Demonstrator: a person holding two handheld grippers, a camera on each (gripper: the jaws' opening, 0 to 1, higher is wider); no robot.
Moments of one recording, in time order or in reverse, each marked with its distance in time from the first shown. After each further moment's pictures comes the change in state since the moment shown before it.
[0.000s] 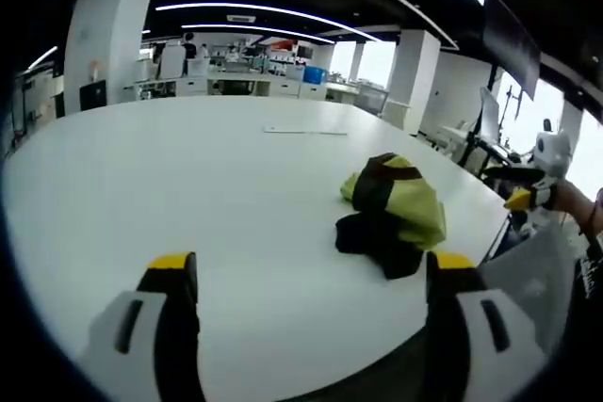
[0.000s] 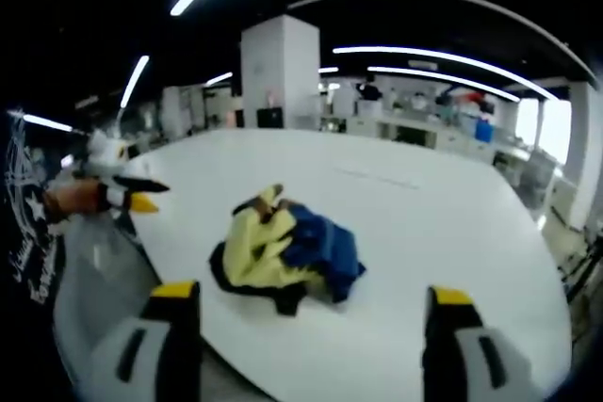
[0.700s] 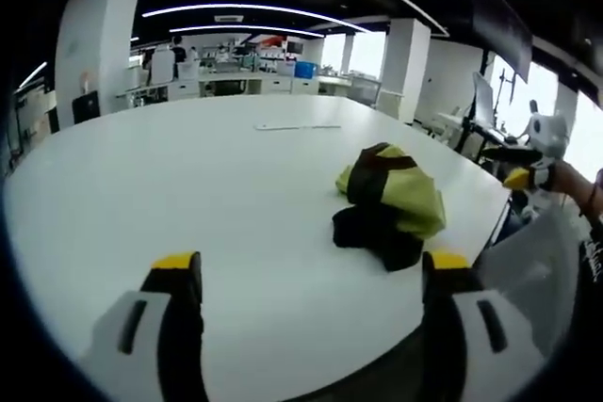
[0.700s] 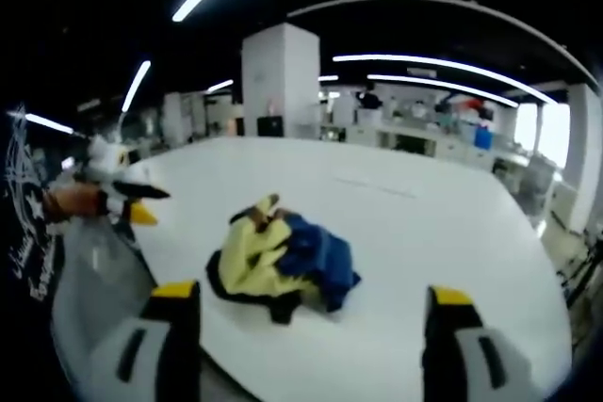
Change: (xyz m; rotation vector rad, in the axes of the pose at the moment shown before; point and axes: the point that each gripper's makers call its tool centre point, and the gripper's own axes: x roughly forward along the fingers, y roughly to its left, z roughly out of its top) left arm 0.003 -0.005 -0.002 0.080 0.027 -0.014; right arm 0.001 -0.008 0.010 -0.010 -0.051 -0.001
